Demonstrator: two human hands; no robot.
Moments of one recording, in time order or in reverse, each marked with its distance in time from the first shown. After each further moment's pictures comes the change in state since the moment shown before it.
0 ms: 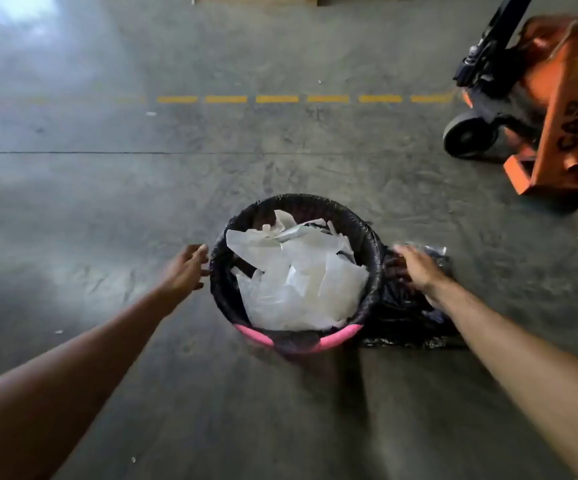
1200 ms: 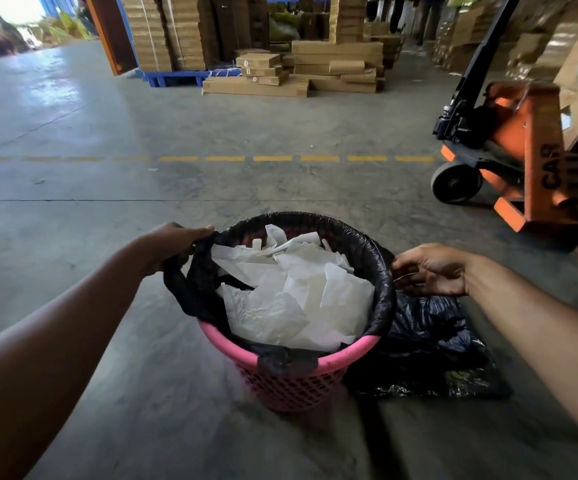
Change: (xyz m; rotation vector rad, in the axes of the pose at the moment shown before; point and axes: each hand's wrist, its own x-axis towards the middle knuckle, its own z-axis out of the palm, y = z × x) left_hand 0.053 0.042 -0.011 0.184 0.009 0.064; right_hand 0.006 -0.031 -0.018 0.109 -0.374 0.067
